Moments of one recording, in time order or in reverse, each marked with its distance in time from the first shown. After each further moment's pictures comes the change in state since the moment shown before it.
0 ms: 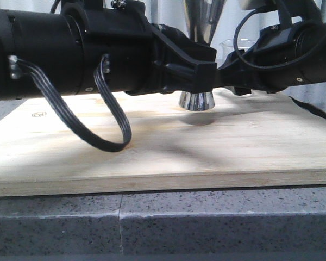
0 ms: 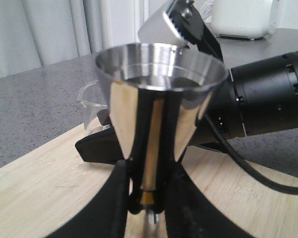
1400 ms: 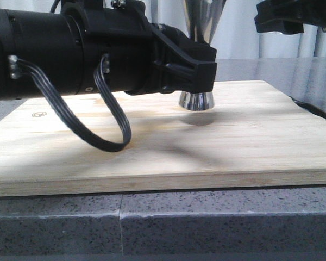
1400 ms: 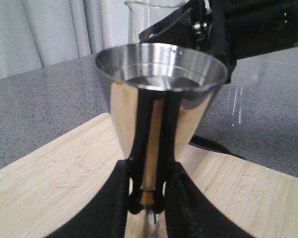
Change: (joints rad) left arm 0.000 0.000 0.000 0.000 0.000 0.004; right arm -0.078 -0.297 -0.010 0.056 0.265 -0.074
